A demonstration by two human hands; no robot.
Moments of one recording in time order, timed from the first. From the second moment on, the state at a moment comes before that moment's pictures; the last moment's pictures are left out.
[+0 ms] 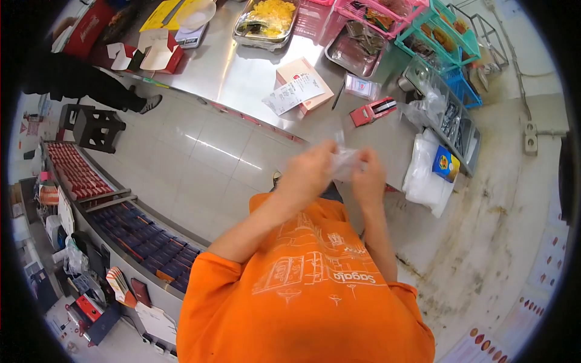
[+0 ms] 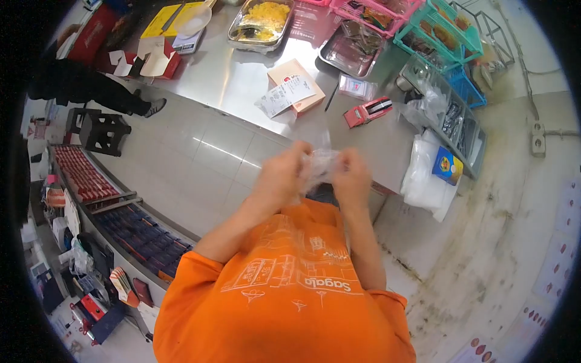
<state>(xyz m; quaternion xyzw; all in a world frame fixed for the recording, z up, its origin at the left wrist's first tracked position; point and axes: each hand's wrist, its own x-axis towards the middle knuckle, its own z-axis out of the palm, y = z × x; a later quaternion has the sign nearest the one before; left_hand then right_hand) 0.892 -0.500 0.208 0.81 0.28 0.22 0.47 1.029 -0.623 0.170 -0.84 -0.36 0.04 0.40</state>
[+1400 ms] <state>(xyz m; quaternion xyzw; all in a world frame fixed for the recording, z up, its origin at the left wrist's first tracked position) 0.907 -0.525 0.090 0.10 0.33 0.03 0.94 1.237 -0.777 0.094 -0.40 0.07 0.51 0.76</state>
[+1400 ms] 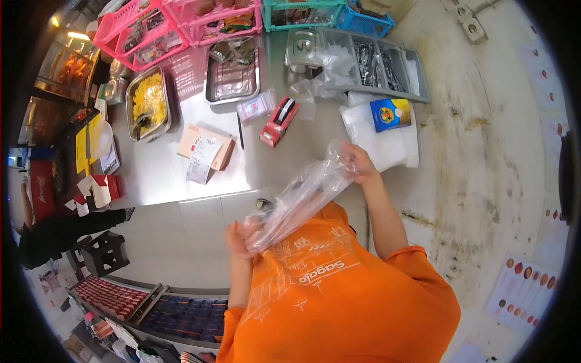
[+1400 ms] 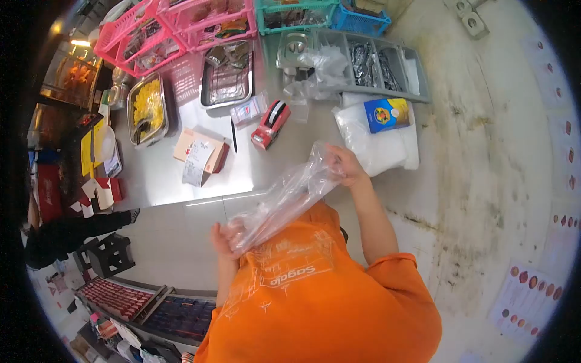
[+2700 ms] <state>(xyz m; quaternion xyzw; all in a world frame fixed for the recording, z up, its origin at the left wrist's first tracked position) 1.017 -0.479 0.069 0.65 0.60 0.18 0.43 1.225 -0.530 0.133 -0.72 -0.55 0.38 0.19</state>
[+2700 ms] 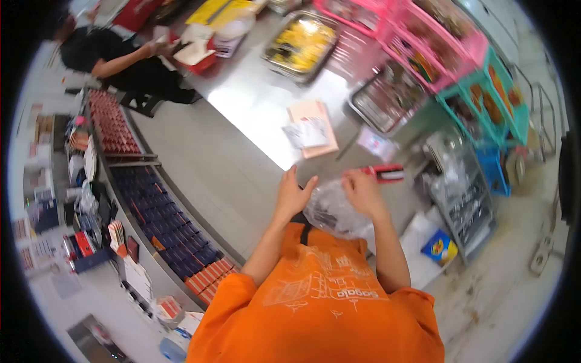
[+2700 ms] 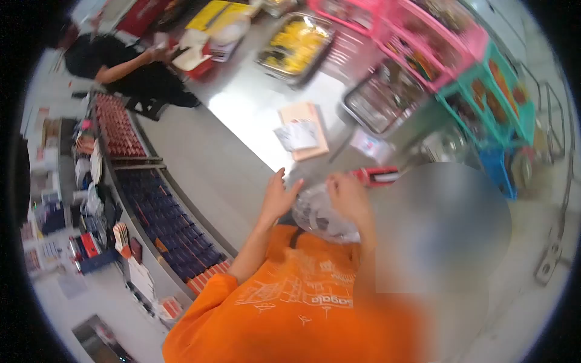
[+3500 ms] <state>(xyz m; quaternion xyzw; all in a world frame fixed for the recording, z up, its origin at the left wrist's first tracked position) 1.008 -0.361 0.036 0.37 0.42 0.26 0.78 1.213 -0.425 -0.003 -0.54 -0.11 0.67 0.50</state>
